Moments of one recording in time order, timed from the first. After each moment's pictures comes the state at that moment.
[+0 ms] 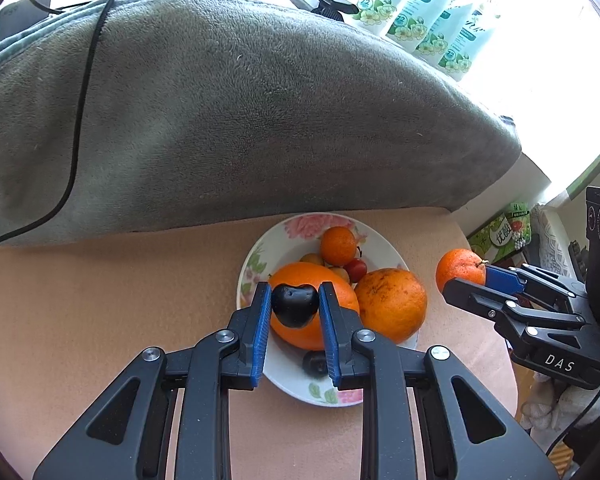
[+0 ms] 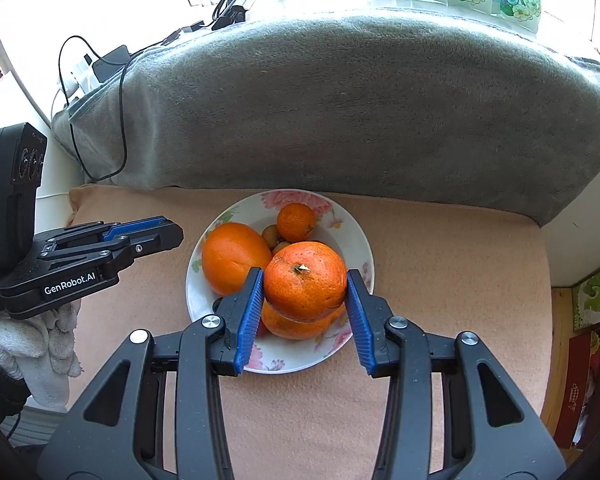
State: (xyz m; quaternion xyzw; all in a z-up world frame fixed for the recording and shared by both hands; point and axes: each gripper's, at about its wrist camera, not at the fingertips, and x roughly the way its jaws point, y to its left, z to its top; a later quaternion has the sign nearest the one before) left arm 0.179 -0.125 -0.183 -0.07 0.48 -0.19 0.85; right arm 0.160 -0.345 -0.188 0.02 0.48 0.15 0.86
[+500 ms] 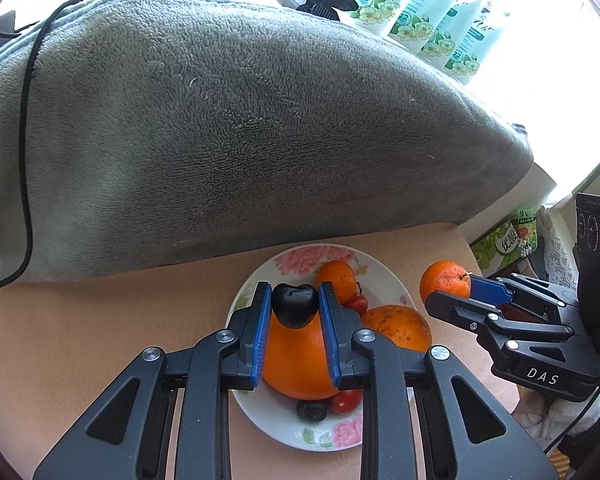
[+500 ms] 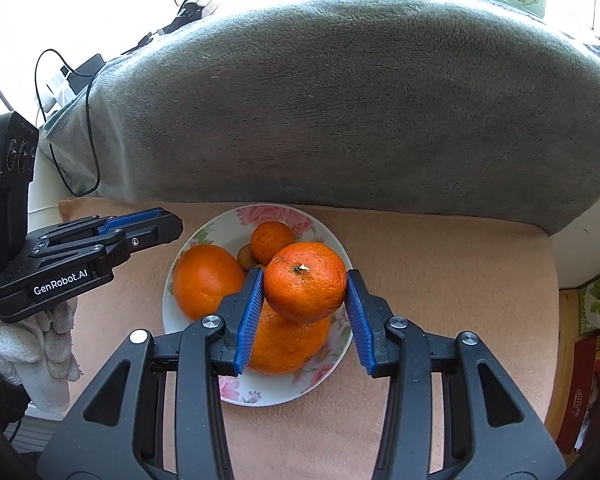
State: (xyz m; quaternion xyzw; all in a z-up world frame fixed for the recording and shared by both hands) left arm 0.210 -0.139 -0.184 -0.06 0.48 -0.20 0.85; right arm 0.191 -0.357 -0.204 0.04 0.49 0.14 0.86
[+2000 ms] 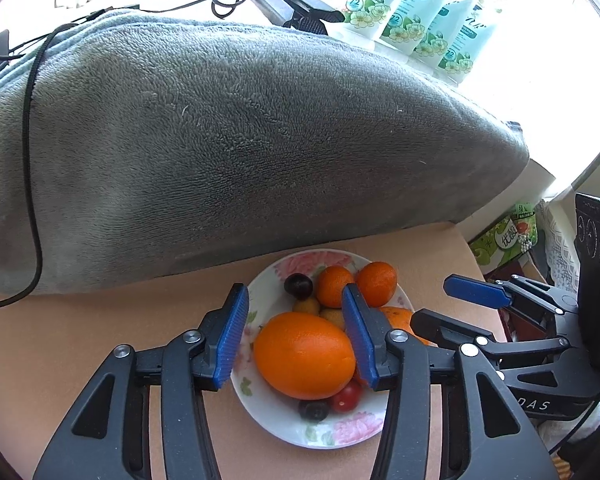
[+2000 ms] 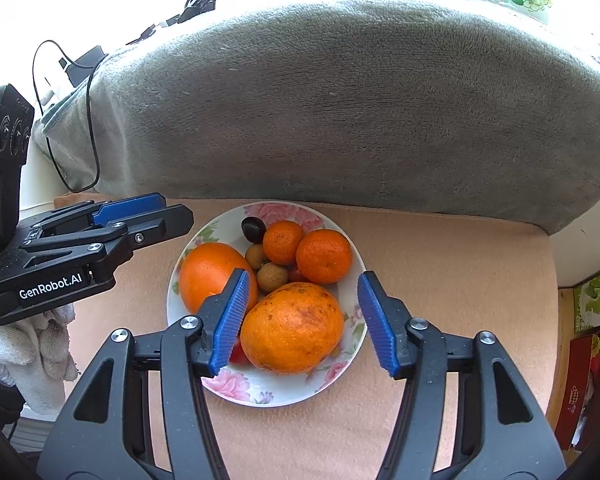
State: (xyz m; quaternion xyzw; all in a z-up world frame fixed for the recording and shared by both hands) left arm 0.209 -0.139 -0.175 -0.05 0.48 -0.20 0.85; right arm 0.183 -0.336 -0.203 0.03 0.50 0.13 0.86
